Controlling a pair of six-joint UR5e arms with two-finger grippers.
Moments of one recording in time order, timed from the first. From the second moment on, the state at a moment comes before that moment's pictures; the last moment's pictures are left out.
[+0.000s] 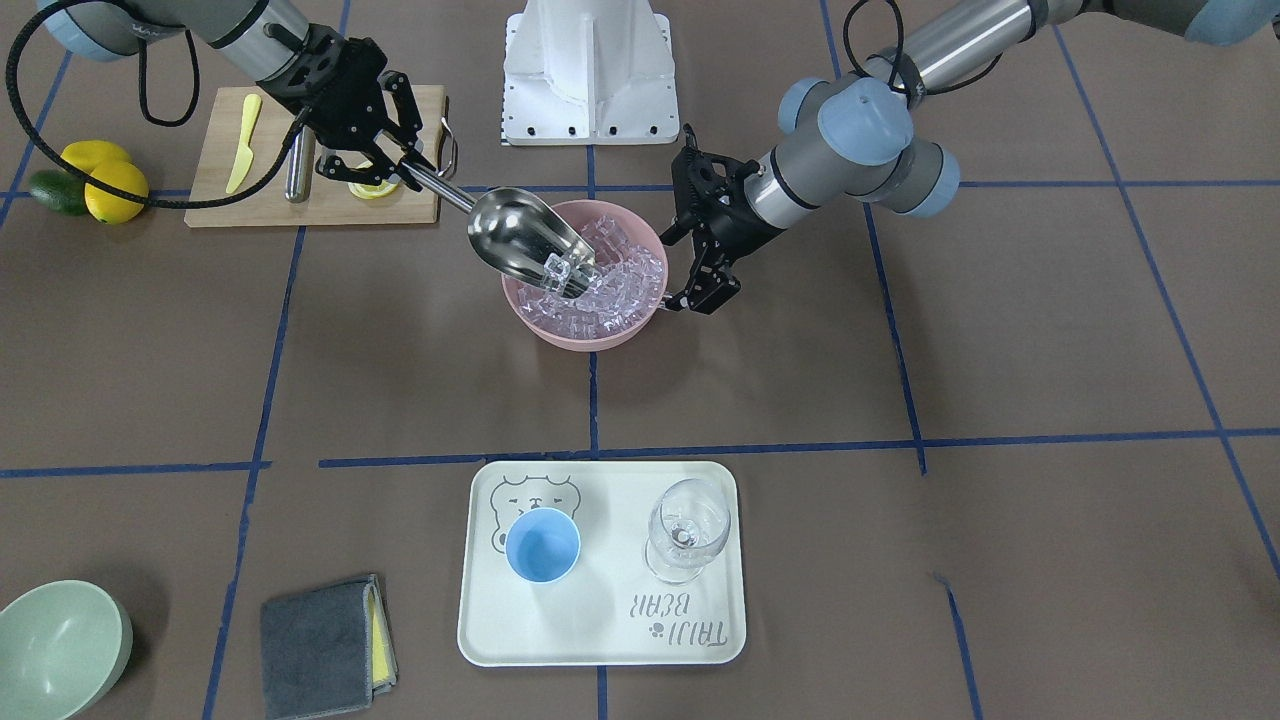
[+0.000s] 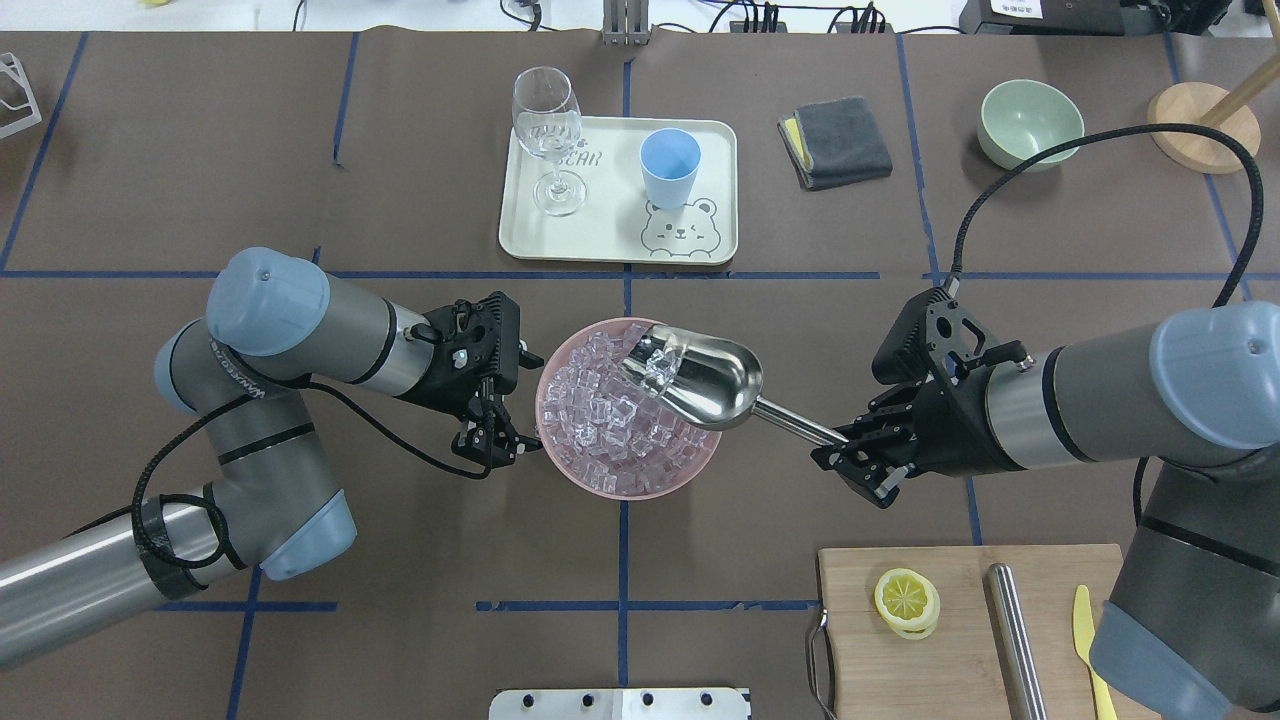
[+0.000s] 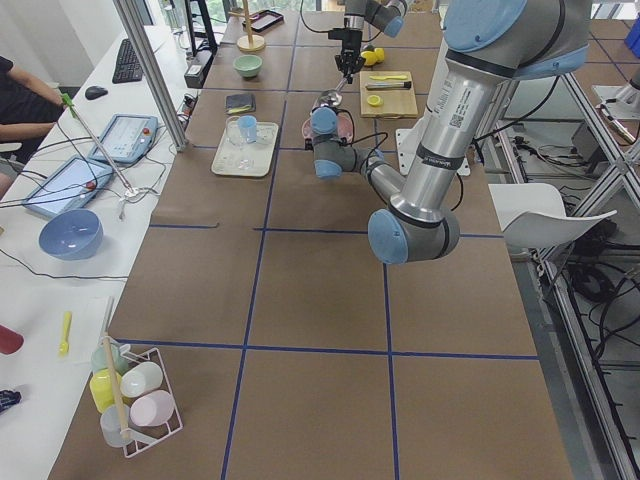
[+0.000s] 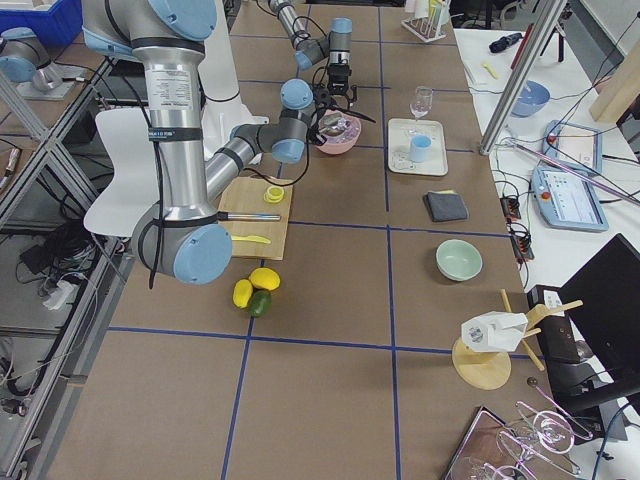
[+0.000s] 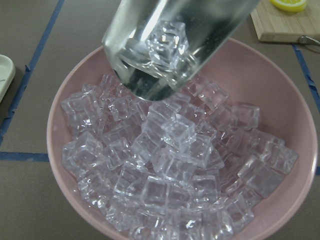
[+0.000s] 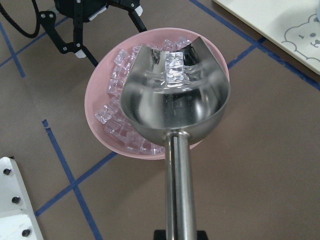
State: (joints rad) left arm -0.56 -2.05 -1.57 -2.44 -2.11 0.09; right arm 0.55 -1.49 2.11 -0.92 2.00 0.53
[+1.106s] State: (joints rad) left arm -0.57 -2.04 -1.58 -2.44 -2.14 0.09; right arm 0.62 -1.33 2.09 -1.15 1.90 0.70
